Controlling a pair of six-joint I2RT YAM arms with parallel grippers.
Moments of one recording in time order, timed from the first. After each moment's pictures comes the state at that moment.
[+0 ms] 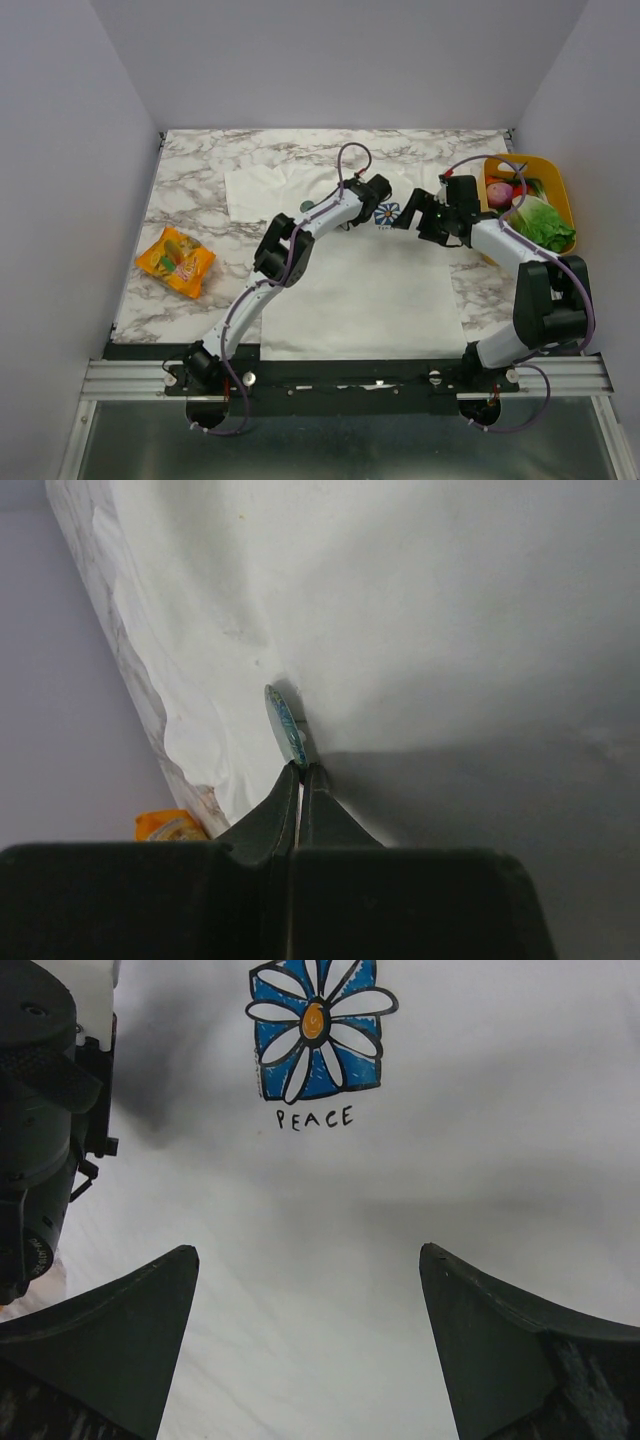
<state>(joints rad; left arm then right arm) -0.74 2.69 2.40 -1.12 -0.91 -0.06 0.15 1.53 0.90 -0.20 -0.30 0.50</state>
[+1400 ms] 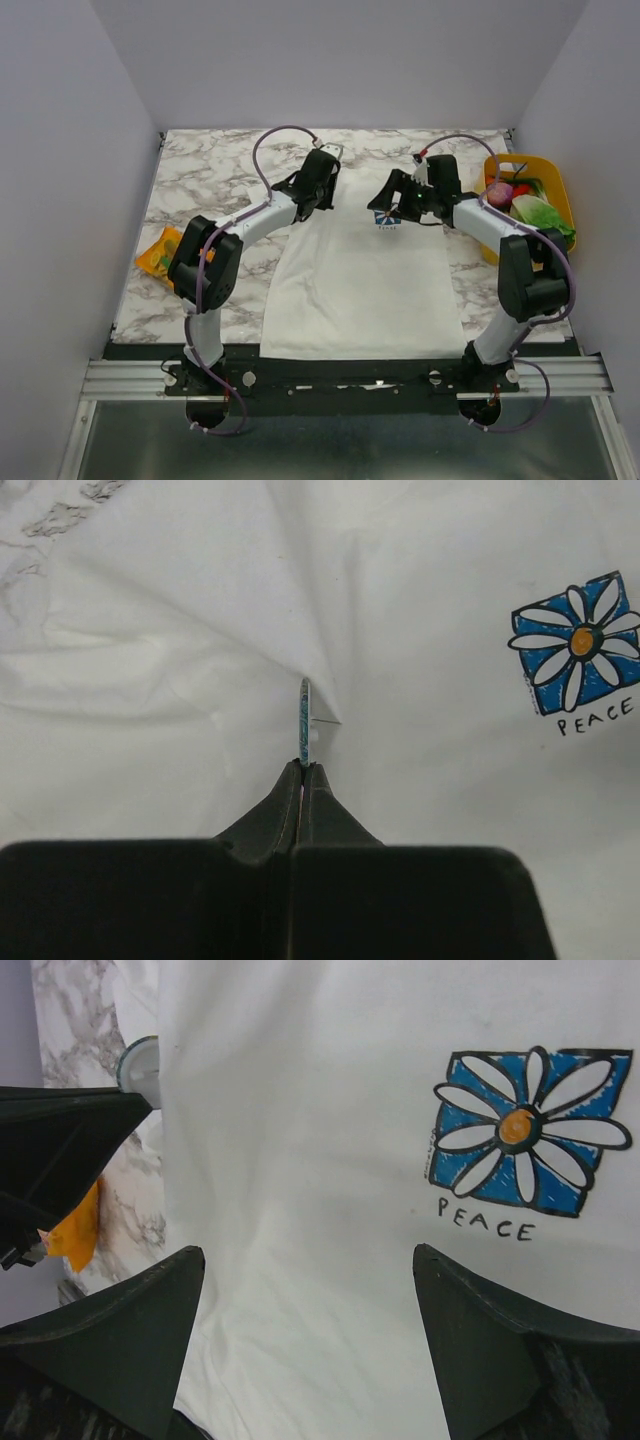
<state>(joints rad) -0.60 1.92 1.45 -0.23 -0.17 -0.22 0.22 1.70 1.09 -0.10 -0.48 0.52</state>
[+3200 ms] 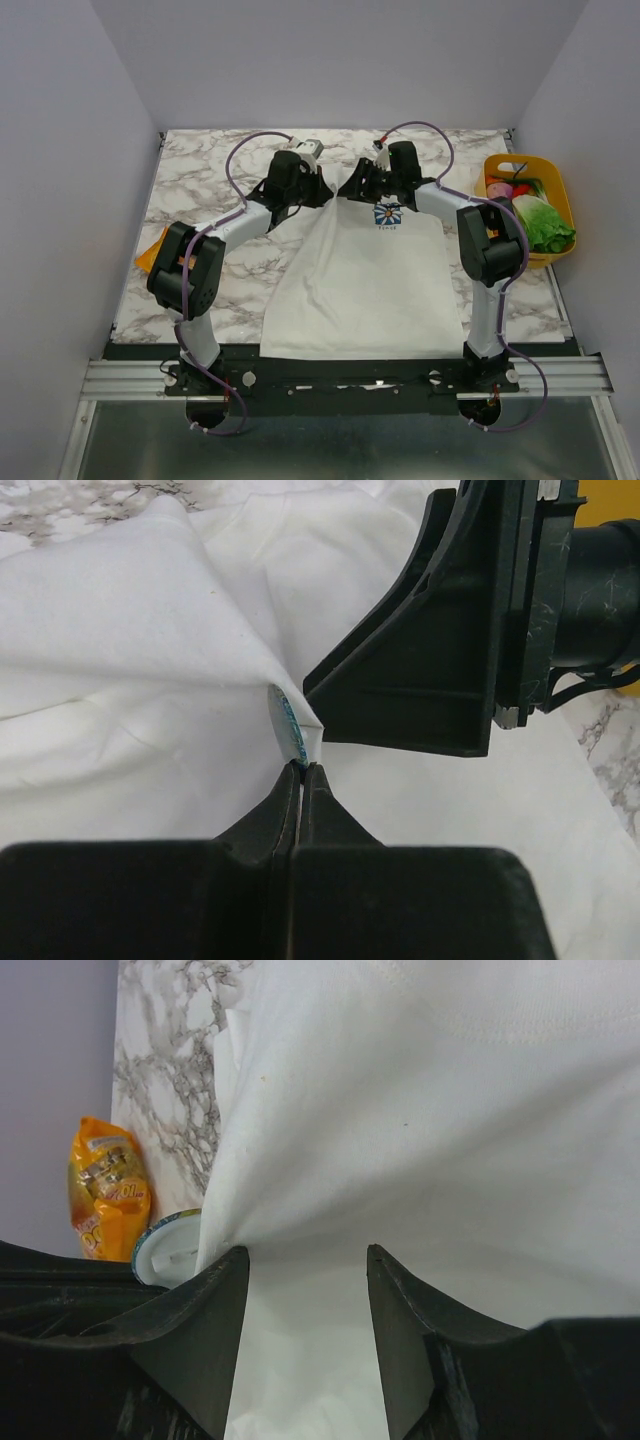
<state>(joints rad) -0.47 1.80 1.21 0.16 0.30 -0.35 0.36 2.07 1.42 0.07 -0.58 0.61</state>
